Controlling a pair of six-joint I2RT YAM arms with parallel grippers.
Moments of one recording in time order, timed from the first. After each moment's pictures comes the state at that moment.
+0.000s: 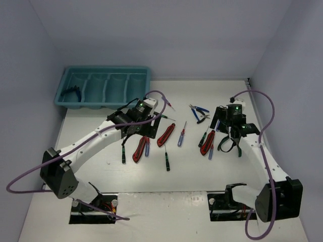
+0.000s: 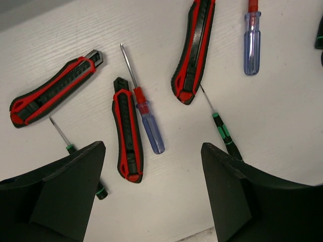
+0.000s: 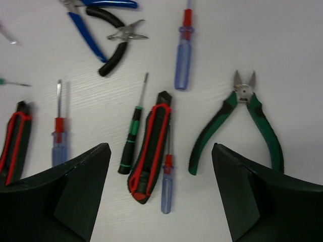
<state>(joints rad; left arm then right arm) -0.73 1.48 1.31 -0.75 -0.13 -0.32 0.15 1.13 0.85 -0.48 0.16 0.37</state>
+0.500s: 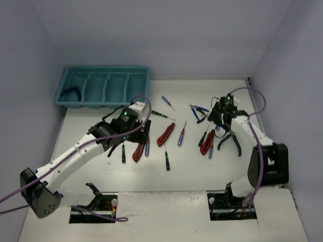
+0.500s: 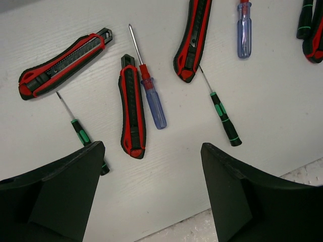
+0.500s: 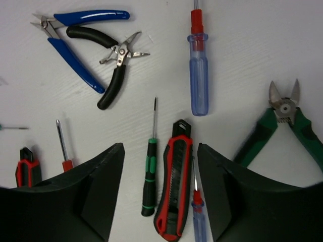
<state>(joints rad) -0.73 1.20 1.14 -0.75 -0.13 -0.36 0.11 1.49 0.97 -0.40 0.15 0.56</state>
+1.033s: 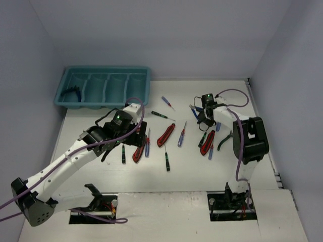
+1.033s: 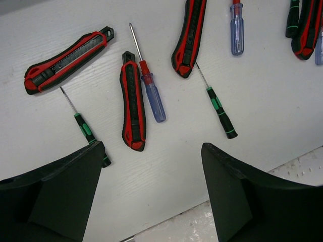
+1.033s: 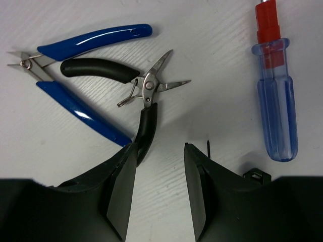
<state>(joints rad) -0.73 1.11 1.12 -0.78 -0.13 -0.36 0.23 1.85 1.16 -0.36 0.29 0.81</state>
